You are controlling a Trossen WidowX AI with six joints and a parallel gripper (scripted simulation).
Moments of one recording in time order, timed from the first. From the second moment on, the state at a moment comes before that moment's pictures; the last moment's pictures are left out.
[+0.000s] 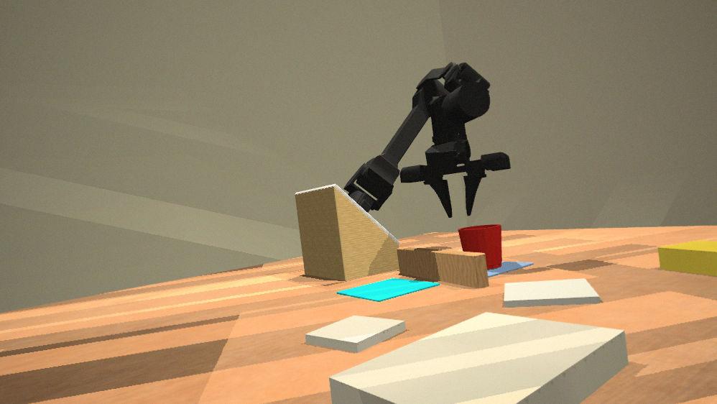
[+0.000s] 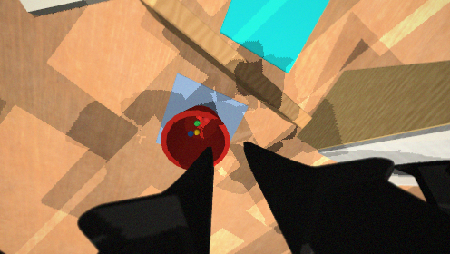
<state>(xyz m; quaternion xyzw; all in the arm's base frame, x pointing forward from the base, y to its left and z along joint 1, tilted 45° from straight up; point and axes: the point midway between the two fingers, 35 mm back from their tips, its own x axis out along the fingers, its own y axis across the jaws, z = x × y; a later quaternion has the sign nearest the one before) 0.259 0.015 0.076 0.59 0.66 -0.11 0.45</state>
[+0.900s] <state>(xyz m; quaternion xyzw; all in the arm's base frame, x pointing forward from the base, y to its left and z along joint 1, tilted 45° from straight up) 0.266 0.045 0.046 0.59 0.66 -0.11 0.45</state>
